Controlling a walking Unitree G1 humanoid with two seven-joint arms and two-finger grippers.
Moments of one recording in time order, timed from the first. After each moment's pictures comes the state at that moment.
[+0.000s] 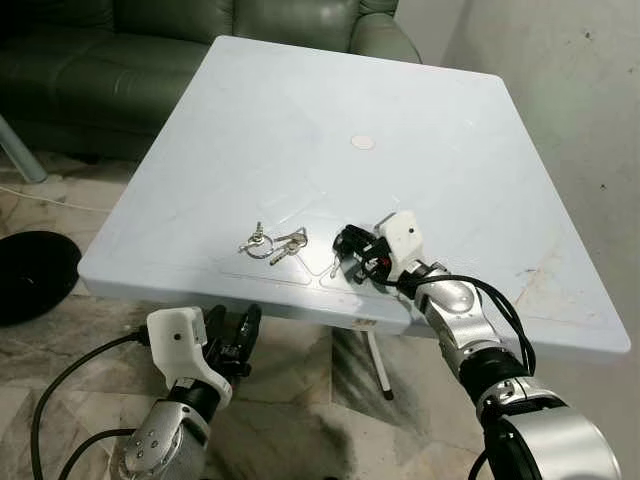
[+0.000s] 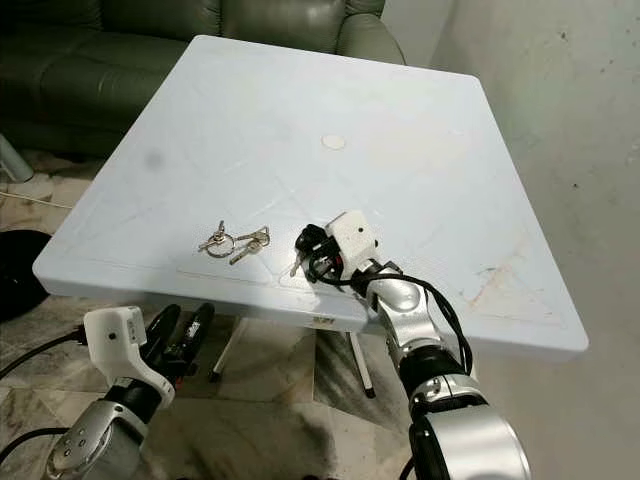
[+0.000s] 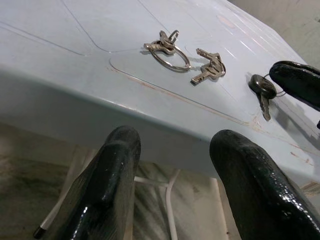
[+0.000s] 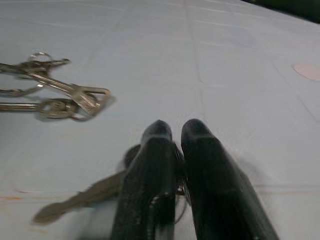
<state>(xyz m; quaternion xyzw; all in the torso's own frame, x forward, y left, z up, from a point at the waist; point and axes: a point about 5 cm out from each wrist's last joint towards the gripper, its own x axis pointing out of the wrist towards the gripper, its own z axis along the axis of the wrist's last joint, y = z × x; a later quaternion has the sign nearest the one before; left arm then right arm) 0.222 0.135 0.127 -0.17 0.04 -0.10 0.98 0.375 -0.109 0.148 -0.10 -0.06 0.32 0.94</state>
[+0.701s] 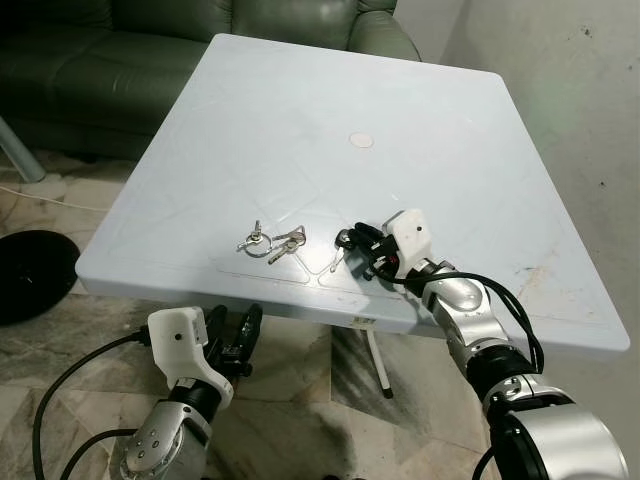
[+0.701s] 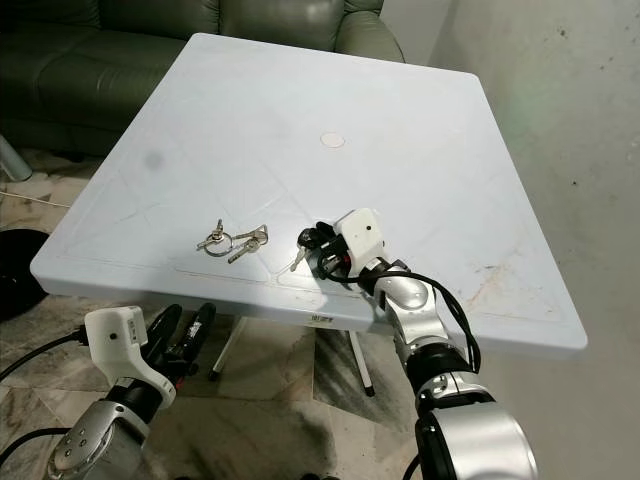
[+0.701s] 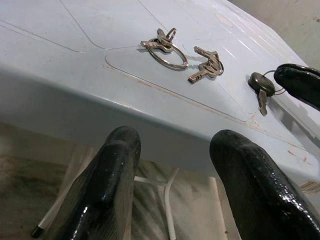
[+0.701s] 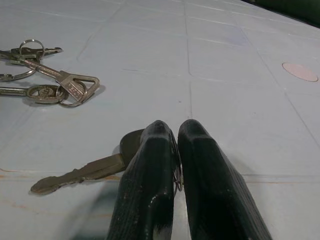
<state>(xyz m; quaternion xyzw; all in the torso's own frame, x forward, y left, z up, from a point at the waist) 0.222 0.134 0.127 -0.17 0.04 -0.10 0.98 0.376 -0.119 0.150 -0.11 -0.05 0.33 0.94</state>
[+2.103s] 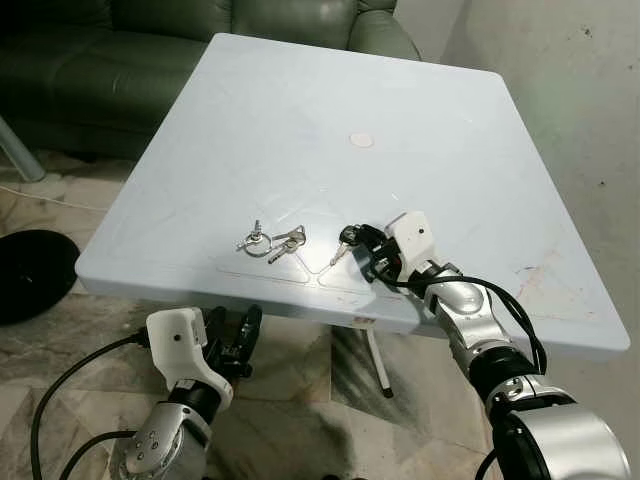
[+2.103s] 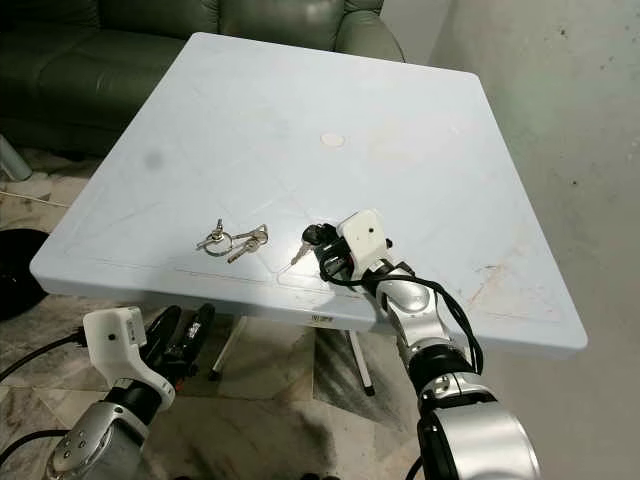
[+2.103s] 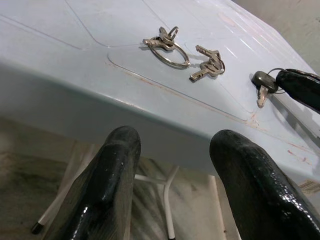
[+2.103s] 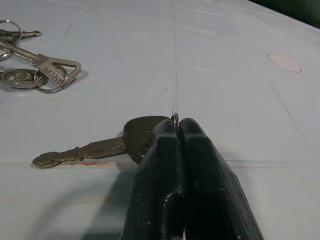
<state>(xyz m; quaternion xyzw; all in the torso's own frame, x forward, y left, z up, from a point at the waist) 0.221 0.133 0.129 -0.17 0.04 -0.10 0.98 0.377 -0.123 0.146 -0.12 -0.05 0.29 0.95</state>
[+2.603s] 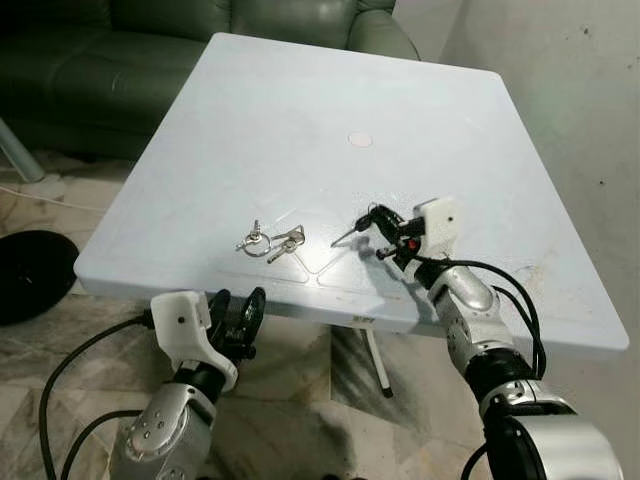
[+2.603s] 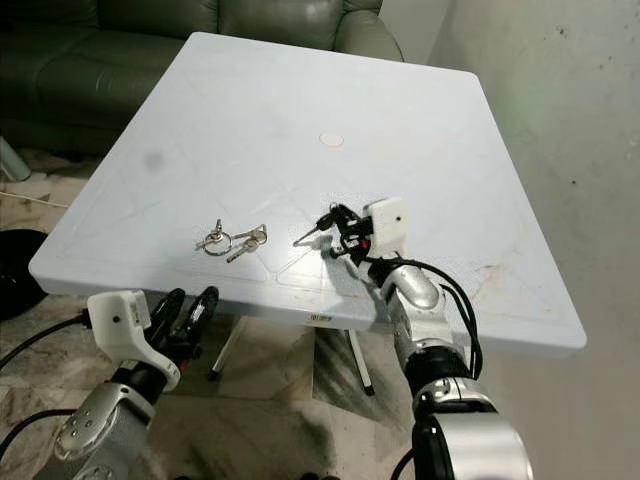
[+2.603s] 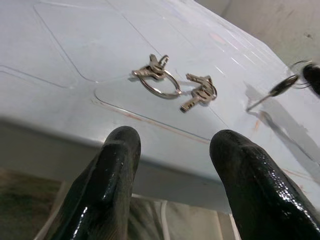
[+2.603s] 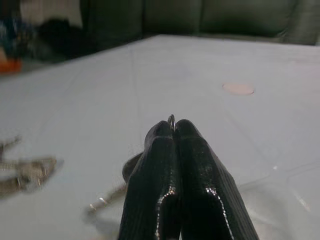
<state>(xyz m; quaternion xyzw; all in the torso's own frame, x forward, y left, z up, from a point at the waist) 0.239 0.132 0.139 -0.17 0.01 -0.10 0.98 0.377 -0.132 0.166 0.06 -0.11 0.25 0.96</state>
